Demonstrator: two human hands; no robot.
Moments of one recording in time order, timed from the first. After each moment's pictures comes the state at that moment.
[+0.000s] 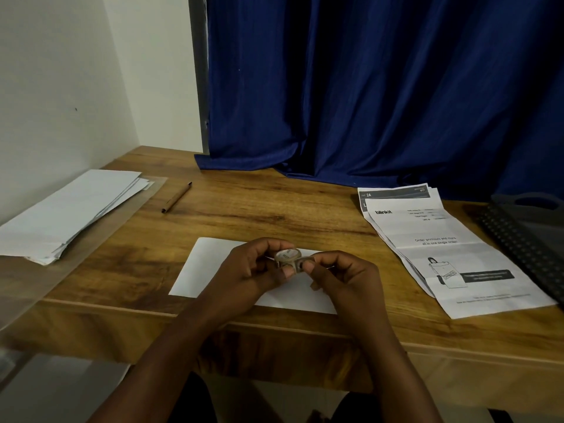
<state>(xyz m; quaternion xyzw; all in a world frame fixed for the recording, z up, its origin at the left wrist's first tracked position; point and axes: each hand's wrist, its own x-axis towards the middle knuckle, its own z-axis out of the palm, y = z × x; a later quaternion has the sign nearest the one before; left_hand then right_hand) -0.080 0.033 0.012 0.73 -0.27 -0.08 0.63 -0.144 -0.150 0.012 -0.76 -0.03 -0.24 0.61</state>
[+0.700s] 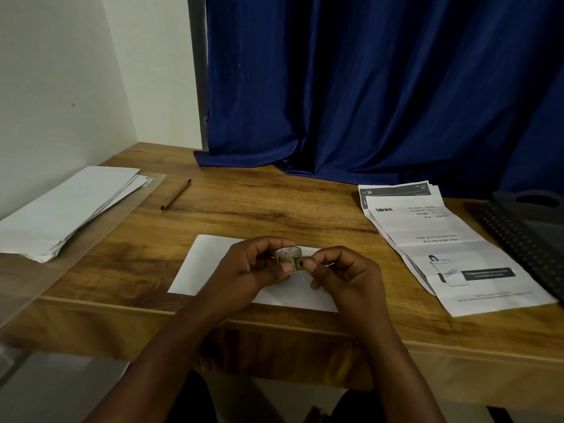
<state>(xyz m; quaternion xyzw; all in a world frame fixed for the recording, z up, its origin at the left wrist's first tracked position) -0.074 0.033 0.006 0.70 -0.28 -0.10 0.65 -0.147 -0.150 0.013 -0.75 -0.04 -0.24 0.62</state>
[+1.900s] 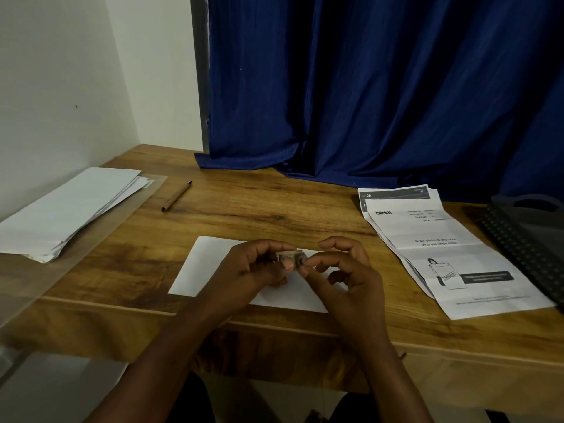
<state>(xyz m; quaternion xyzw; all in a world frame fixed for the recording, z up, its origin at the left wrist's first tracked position) -0.077 0.032 0.011 0.70 -0.27 -0.11 0.66 -0.149 -0.148 0.005 -0.79 -0.06 -0.34 0.52</state>
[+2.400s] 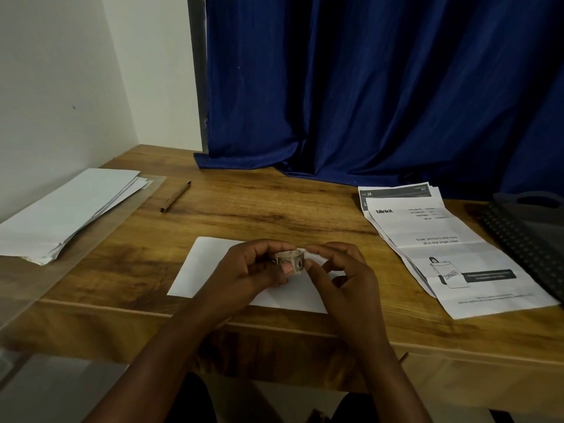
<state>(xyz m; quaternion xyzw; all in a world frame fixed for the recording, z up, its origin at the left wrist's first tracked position) -0.078 0.033 0.011 0.70 -0.27 -0.11 0.65 -0.142 -0.150 -0.002 -0.82 -0.01 -0.33 0.46</state>
